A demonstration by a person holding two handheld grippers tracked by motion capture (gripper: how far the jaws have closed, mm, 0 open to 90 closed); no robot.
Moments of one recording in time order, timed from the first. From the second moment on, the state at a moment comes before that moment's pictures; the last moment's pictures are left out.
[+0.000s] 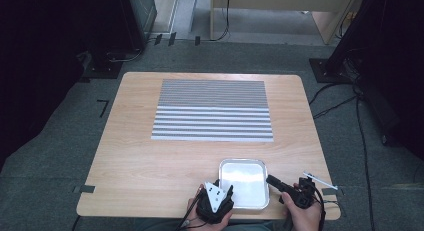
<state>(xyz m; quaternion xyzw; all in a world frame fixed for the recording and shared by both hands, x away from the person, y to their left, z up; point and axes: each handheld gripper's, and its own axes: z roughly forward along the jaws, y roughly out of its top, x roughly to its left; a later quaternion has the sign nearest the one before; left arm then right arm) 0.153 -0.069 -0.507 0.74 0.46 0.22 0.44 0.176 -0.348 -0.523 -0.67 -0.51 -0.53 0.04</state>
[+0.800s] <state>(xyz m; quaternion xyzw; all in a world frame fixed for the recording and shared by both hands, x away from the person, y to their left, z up) 0.151 -0.071 -0.507 0.74 0.45 0.23 0.44 0.174 -0.351 -0.520 -0.66 -0.49 -0.56 0.07</state>
